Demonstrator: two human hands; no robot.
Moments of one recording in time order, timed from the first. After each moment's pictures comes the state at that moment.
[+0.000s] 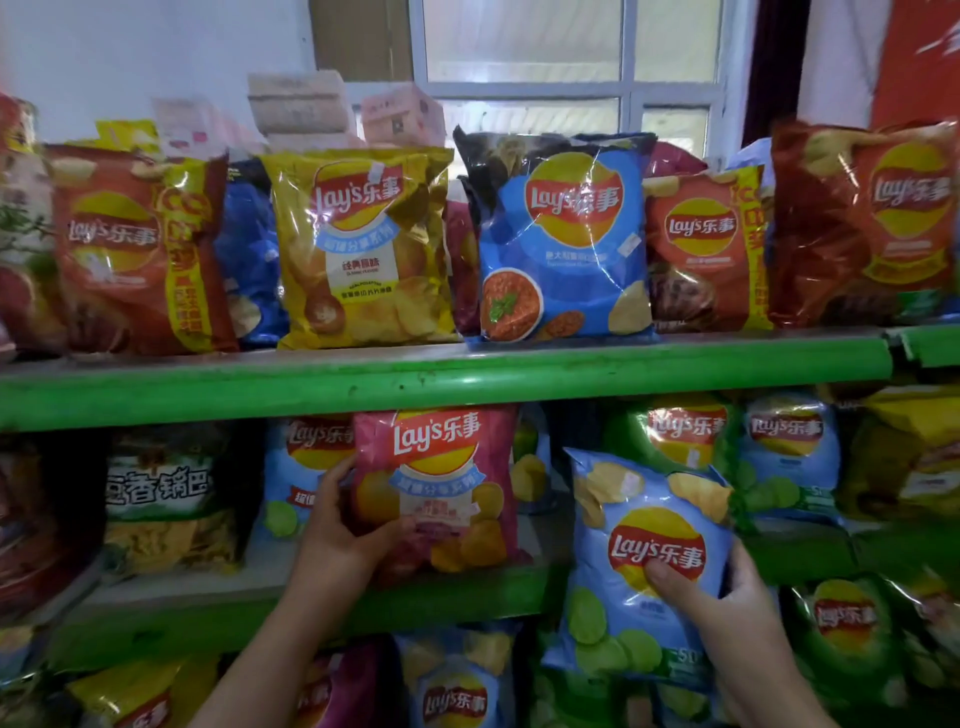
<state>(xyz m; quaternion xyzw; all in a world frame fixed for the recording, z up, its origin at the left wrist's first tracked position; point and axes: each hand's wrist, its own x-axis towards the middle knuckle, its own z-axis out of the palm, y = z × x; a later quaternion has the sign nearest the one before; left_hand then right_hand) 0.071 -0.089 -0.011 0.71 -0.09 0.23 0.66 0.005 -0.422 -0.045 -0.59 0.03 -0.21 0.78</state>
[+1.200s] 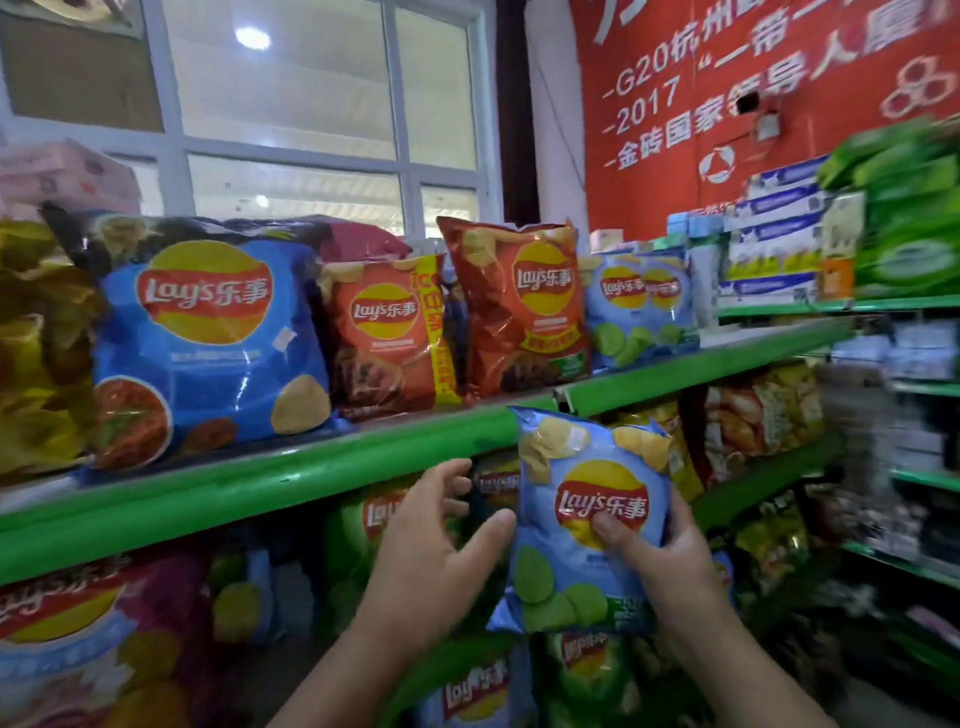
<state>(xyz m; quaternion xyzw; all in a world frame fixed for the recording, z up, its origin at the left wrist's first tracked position) 0.038 -0.412 0.077 0.76 -0.36 0.19 0.51 -0.042 -0.616 0.035 -0.58 0.01 -0.39 0.72</state>
